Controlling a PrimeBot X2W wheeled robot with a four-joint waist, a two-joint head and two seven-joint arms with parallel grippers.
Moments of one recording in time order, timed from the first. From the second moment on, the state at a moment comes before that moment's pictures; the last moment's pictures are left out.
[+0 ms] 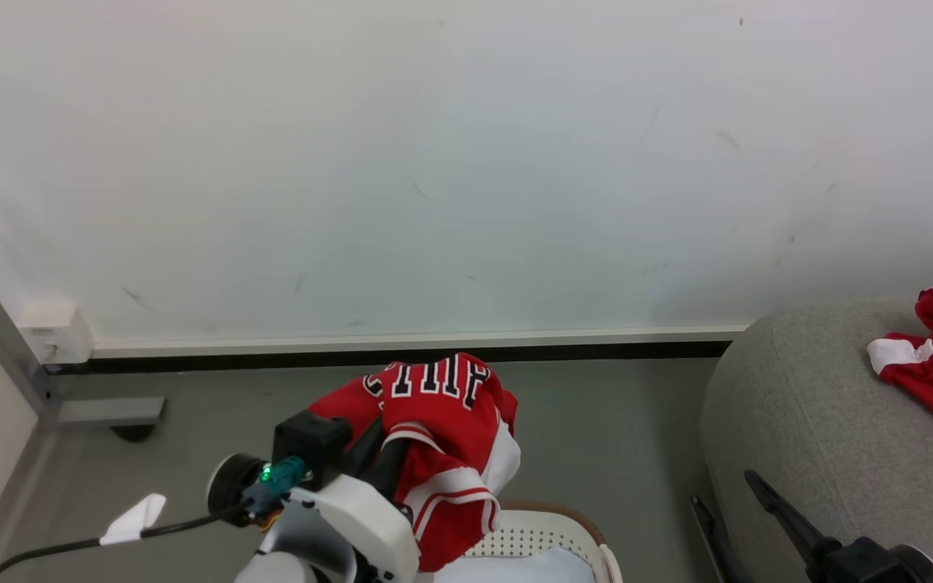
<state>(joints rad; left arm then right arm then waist) -0.30 0.24 -0.54 0.15 -0.39 0.10 -0.04 -0.05 -0.23 0.34 0.26 0.31 0.13 -0.26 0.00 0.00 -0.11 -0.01</state>
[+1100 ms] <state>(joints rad) -0.35 0.16 -0.69 0.09 -0.44 -0.02 0.02 -0.65 -0.30 1.13 0.51 0.64 0.13 -0.26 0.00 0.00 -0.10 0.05</state>
